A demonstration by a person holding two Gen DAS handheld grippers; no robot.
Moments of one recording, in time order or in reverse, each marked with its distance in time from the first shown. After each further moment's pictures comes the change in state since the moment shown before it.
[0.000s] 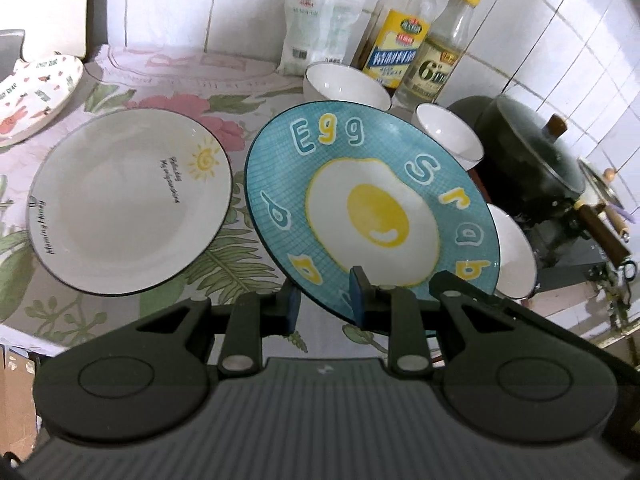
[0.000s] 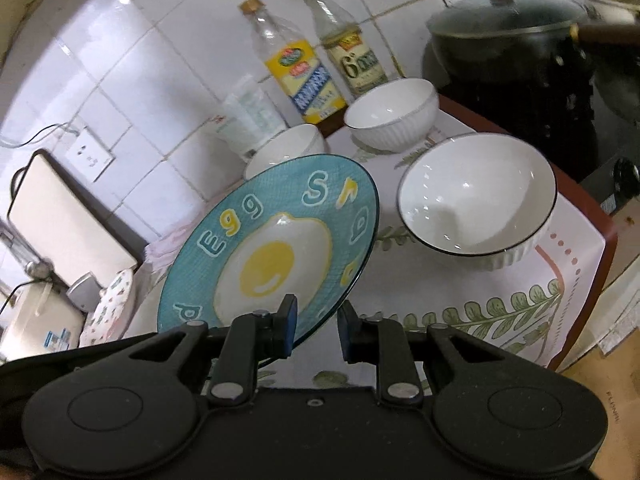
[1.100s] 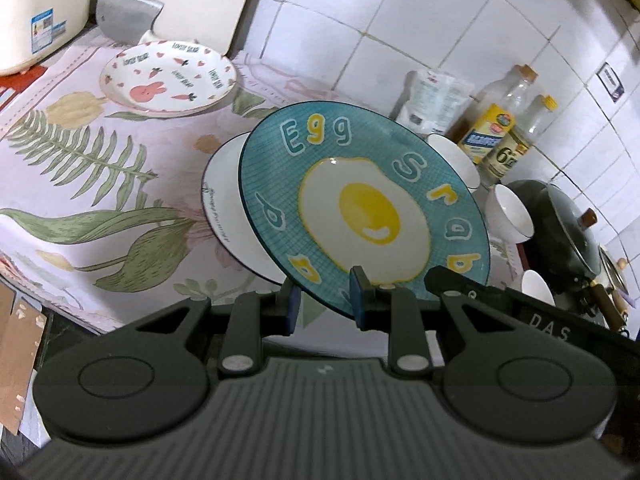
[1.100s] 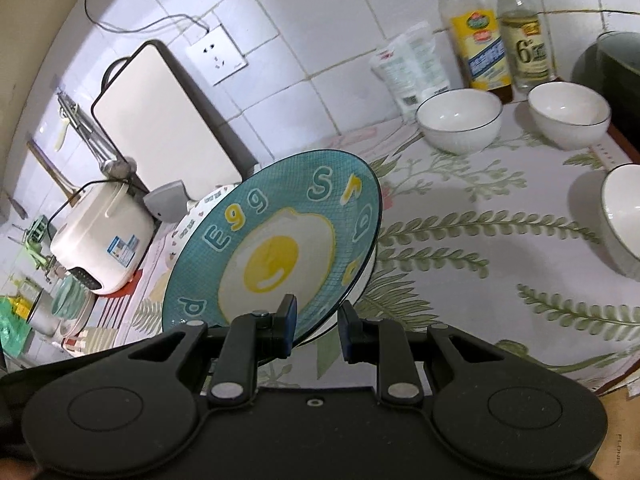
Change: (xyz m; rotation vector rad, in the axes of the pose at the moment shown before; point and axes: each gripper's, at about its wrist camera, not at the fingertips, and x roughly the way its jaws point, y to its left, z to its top) left arm -0.082 0.127 -0.004 -0.234 -0.098 0.067; right arm 0.032 0.124 -0.023 -0.223 0.176 0.176
